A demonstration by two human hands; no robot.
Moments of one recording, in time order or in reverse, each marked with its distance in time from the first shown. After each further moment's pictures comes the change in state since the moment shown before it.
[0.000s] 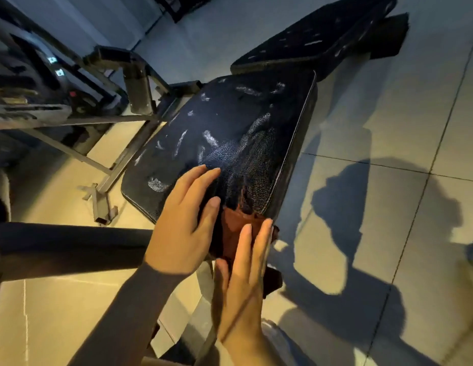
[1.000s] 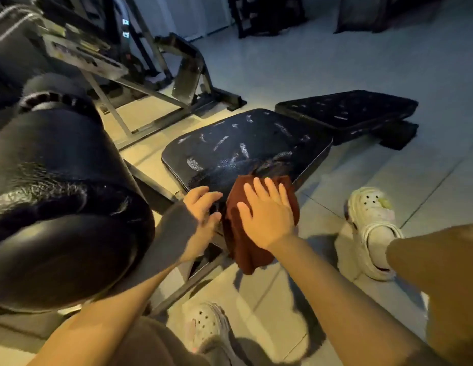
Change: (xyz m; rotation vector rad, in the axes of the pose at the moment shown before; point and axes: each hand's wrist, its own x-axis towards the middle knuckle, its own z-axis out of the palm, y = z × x) left_hand -0.061 0.049 -0.033 0.058 0.028 -0.405; right_hand 0.141 -0.029 -0.084 -0.788 -0.879 -0.508
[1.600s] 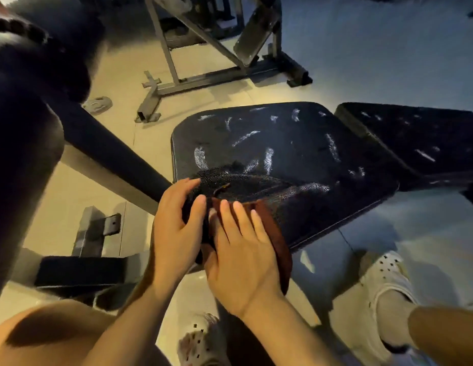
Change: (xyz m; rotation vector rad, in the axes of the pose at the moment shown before) left_hand 0.057 0.014 0.059 -0.378 0.560 -0.505; right_hand 0.031 0.006 0.016 0.024 0.021 -0.475
